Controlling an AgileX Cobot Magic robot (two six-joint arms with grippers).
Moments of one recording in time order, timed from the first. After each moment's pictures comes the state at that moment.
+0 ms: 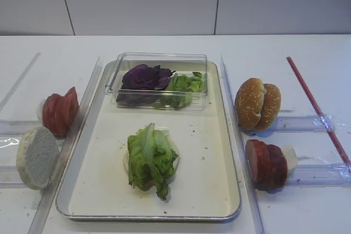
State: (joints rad) left arm -0.12 -0.02 -0.48 0.07 1.18 -0.03; right arm 0.15 -0.02 -0.49 0.03 1.15 -0.04
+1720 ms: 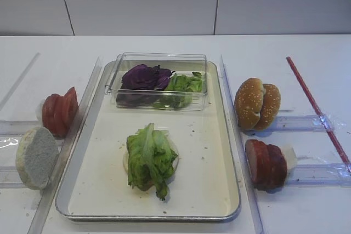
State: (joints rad) left arm -0.12 -0.02 -0.48 0.07 1.18 -0.03; right arm 0.02 -0.02 -0.47 0.04 1.14 -0.05
